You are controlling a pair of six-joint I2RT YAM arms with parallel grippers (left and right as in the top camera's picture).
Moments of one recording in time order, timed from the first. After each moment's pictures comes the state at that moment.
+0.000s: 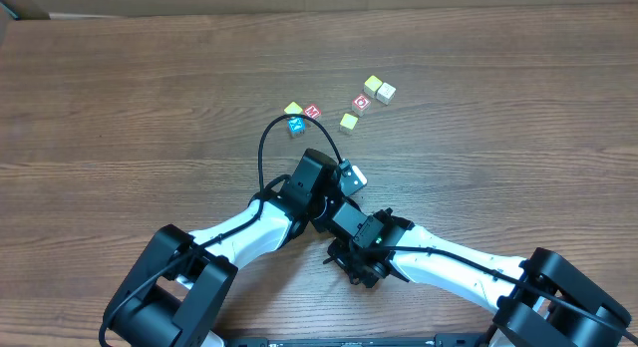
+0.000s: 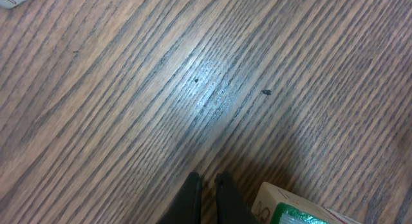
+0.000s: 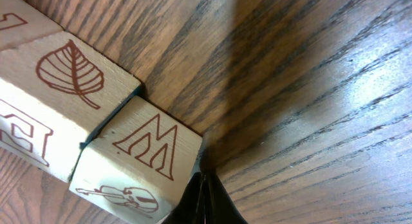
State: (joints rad) left arm -0.60 1.70 0.76 -0.06 0.12 0.35; right arm 0.93 1.64 0.80 -0.48 -0.14 1.69
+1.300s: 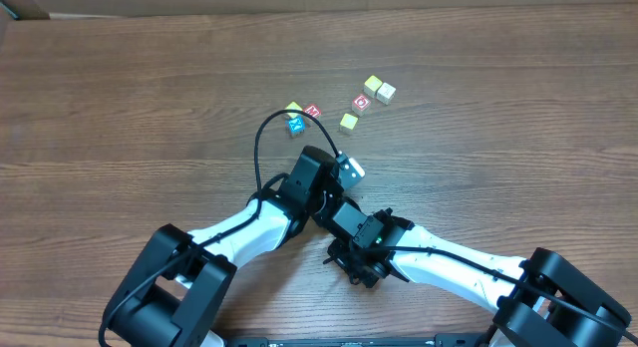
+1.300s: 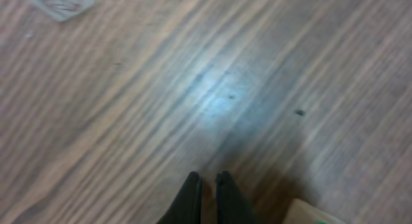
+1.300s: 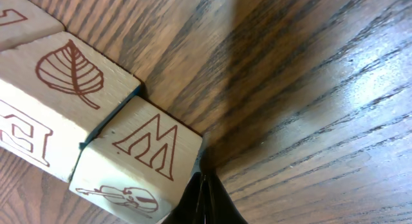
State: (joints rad) left arm -0.58 1.70 0.76 0.00 0.06 0.31; right arm 0.93 1.64 0.80 -0.48 -0.14 1.69
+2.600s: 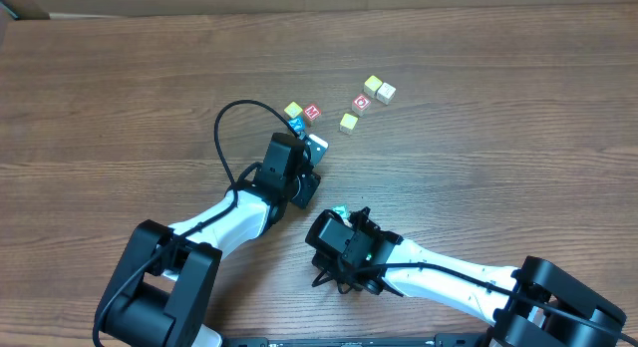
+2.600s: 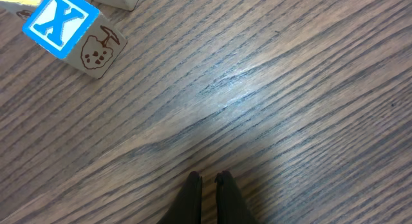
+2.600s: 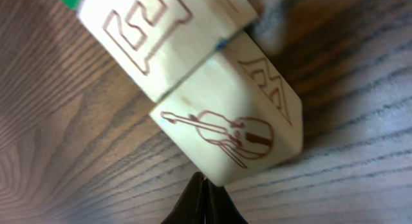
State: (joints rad) left arm -0.44 1.70 0.76 0.00 0.00 0.15; right arm 1.03 1.64 0.80 -0.37 -0.05 1.58
